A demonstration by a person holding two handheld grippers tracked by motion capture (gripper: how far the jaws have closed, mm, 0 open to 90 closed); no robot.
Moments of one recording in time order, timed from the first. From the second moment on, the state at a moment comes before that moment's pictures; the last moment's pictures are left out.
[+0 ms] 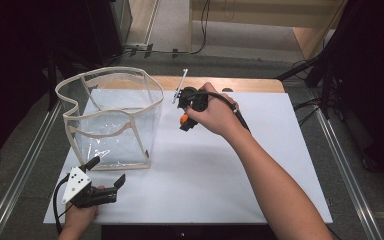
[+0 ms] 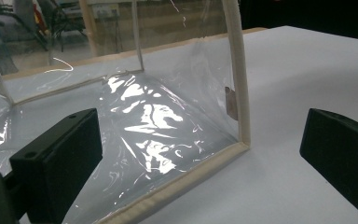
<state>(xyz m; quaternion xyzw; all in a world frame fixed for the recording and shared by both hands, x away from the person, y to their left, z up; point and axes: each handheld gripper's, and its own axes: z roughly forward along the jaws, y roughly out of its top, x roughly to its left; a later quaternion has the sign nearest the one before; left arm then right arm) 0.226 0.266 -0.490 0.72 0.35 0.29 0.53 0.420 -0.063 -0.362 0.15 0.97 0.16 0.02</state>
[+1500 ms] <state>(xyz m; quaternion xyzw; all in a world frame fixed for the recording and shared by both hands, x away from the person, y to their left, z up) 0.225 0.266 -0.491 0.72 0.35 0.30 0.53 0.441 -0.032 -0.287 0.12 0.98 0.16 0.01</state>
